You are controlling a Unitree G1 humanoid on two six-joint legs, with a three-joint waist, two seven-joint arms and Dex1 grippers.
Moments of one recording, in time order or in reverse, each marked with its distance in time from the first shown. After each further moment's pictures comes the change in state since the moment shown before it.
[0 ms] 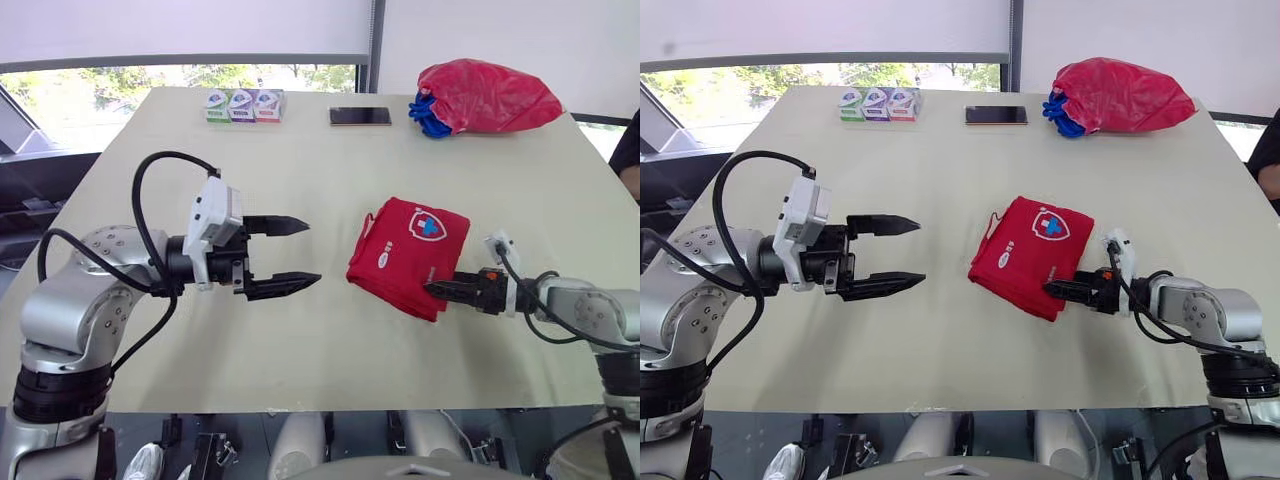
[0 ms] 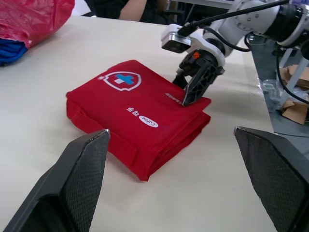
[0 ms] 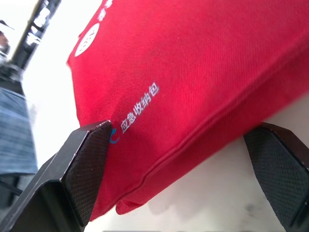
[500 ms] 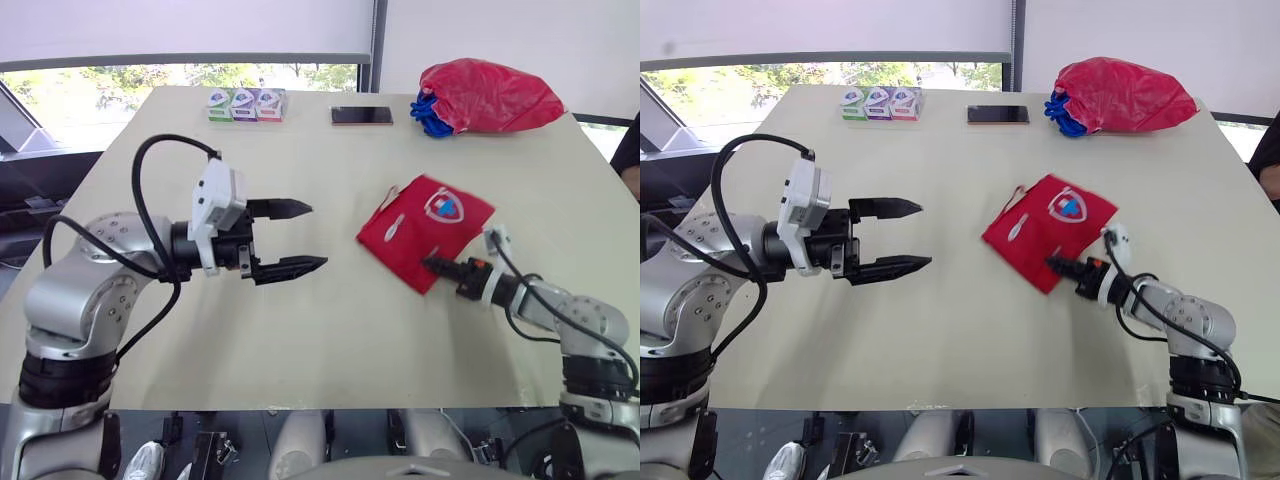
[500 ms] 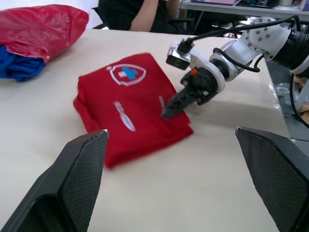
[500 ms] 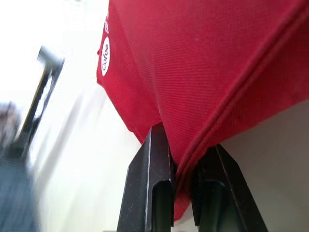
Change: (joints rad) left arm -0.125 -0.001 -0.037 0.052 -0.007 -0.019 0.062; right arm -0.076 0.277 -0.267 0.102 0.044 -0.066 -0.358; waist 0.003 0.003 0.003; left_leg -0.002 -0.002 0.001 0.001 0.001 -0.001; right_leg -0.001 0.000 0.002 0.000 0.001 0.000
